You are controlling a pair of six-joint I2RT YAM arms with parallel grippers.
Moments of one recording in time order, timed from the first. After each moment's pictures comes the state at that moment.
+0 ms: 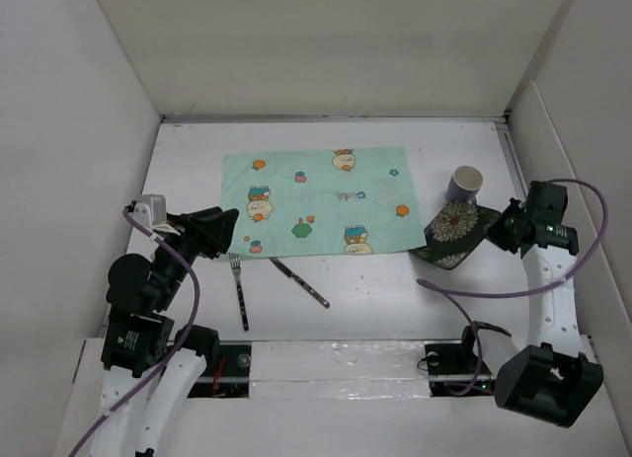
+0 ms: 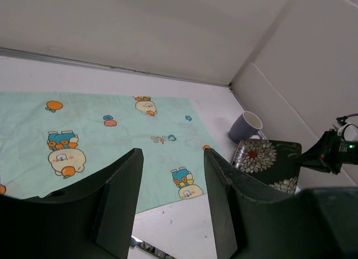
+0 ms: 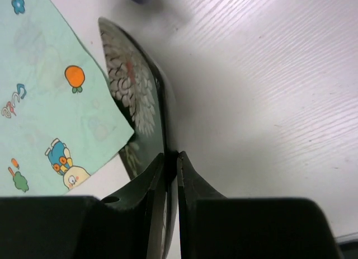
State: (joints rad) left arm -0.25 0.36 0.80 -0.35 0.16 -0.50; right arm -0.31 1.00 0.88 -0.78 -0.13 0.49
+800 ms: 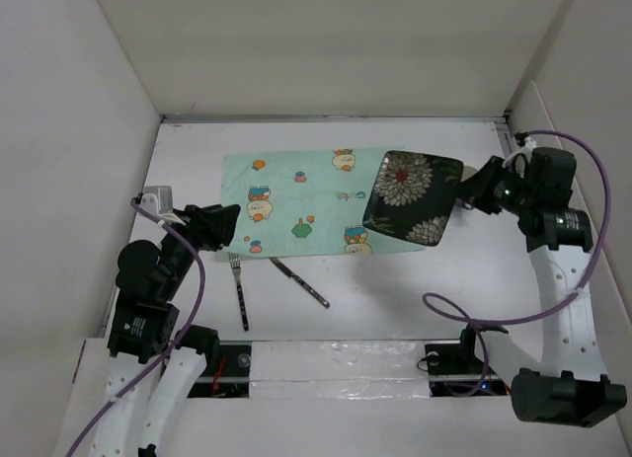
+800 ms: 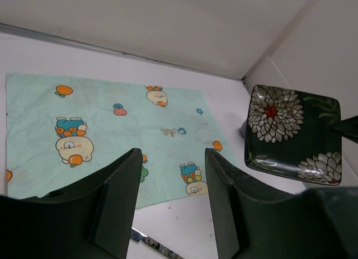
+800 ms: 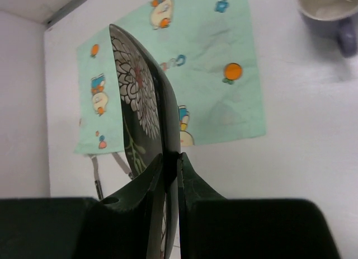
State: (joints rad) left arm -0.22 0.42 0.79 -0.35 0.15 -0.51; right arm -0.16 0.97 1.23 -0.83 -0.45 0.46
